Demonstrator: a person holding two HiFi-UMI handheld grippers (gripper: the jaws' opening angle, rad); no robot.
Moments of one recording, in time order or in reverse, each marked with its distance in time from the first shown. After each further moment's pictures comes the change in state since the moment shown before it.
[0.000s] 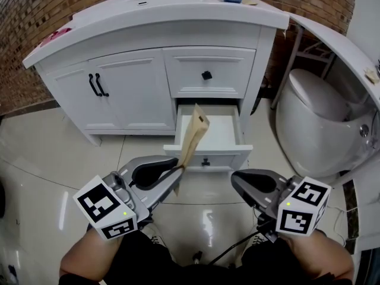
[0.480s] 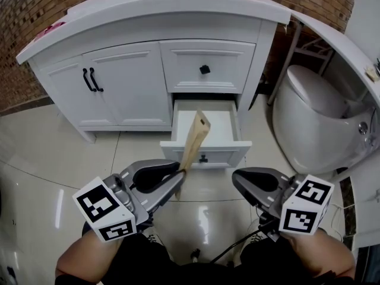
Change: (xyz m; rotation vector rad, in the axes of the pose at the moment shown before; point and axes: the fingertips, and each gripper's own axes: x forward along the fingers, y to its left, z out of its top) left arm 0.004 -0.006 -0.018 -0.095 -0.004 -0.057; right arm 0.000 -0.002 -0.004 0.001 0.016 -0.008
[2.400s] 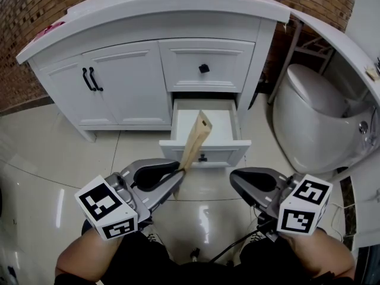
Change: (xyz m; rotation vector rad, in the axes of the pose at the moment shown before) left arm 0.004 0.004 -0.009 0.027 0.044 0.019; right arm 0.002 0.001 -0.003 0.004 0.006 0.008
